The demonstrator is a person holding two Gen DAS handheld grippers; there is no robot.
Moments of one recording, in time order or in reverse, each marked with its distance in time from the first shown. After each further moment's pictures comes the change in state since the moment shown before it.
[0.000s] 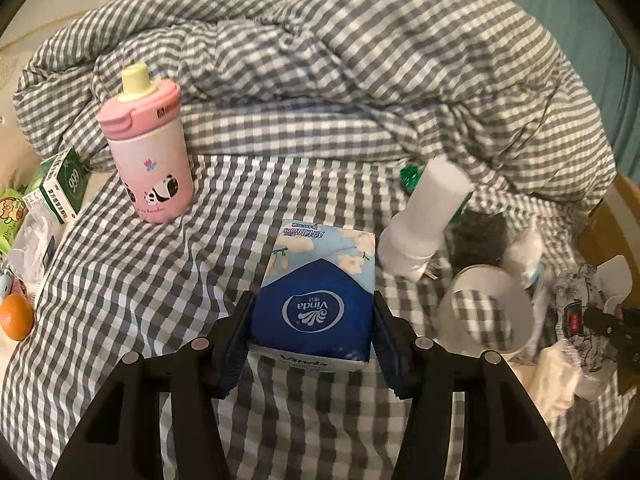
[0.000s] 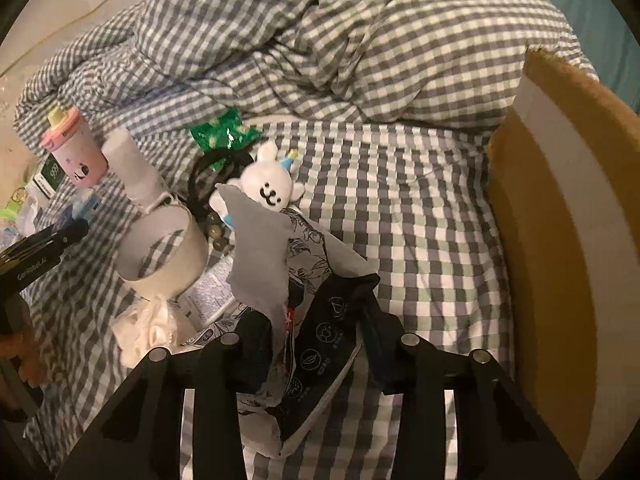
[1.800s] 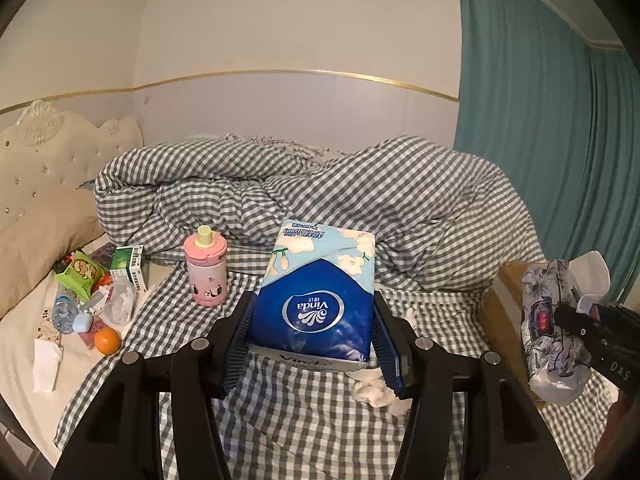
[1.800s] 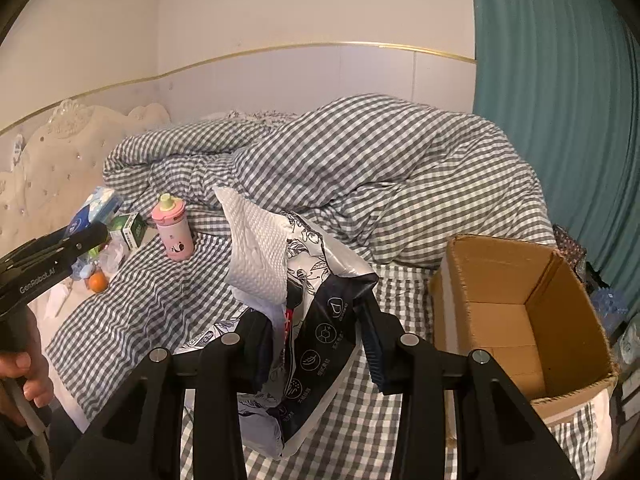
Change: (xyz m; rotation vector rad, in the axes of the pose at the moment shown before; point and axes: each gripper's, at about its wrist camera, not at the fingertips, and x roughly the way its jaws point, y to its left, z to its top) left arm -0.250 -0.034 -0.008 -0.024 -0.364 -0.031; right arm -0.238 0.032 -0.022 -0.117 -0.392 0.026
